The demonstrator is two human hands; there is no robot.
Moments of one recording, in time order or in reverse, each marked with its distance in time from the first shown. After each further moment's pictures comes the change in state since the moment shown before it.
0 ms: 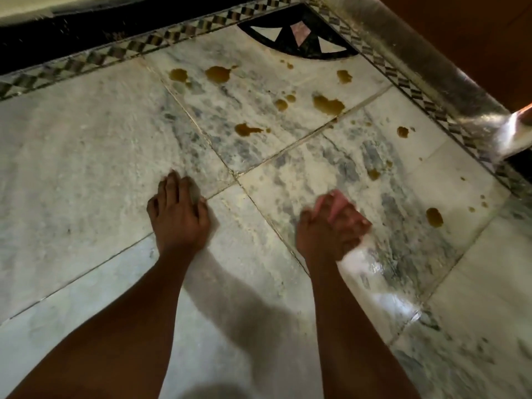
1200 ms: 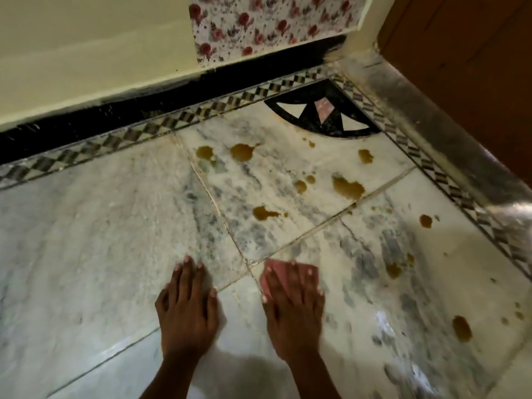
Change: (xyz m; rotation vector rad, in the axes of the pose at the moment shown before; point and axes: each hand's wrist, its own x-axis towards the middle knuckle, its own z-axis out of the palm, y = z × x) left_hand 0.002 0.007 -0.010 0.020 -0.072 -0.050; right_hand 0.001 -0.054 0.023 -0.068 0.067 -0.625
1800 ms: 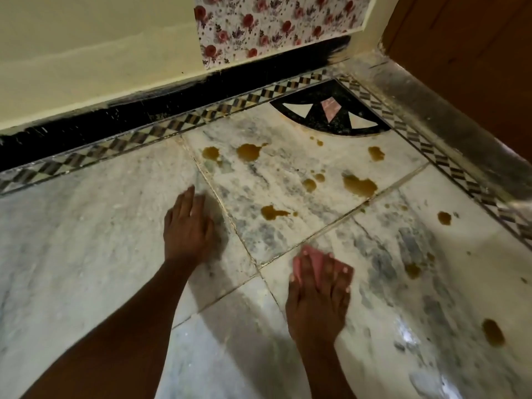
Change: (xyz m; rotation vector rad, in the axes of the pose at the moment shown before) left_hand 0.162 -0.009 -0.014 -0.073 0.025 0.123; right_hand 0.029 0.009 0.013 -0.004 0.180 0.254
